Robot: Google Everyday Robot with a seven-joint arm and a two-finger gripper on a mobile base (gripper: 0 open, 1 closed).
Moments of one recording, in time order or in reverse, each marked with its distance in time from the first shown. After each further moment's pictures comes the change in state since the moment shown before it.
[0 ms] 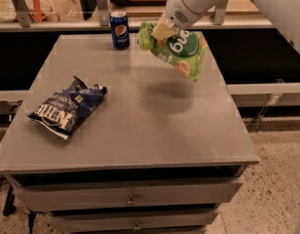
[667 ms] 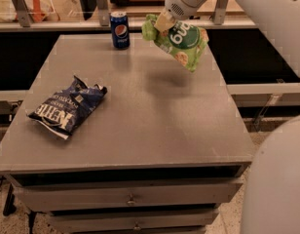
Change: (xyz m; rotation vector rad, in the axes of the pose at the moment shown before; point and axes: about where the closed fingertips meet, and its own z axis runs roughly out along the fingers) arm 0.005 -0.054 0.026 0.086 0.049 0.073
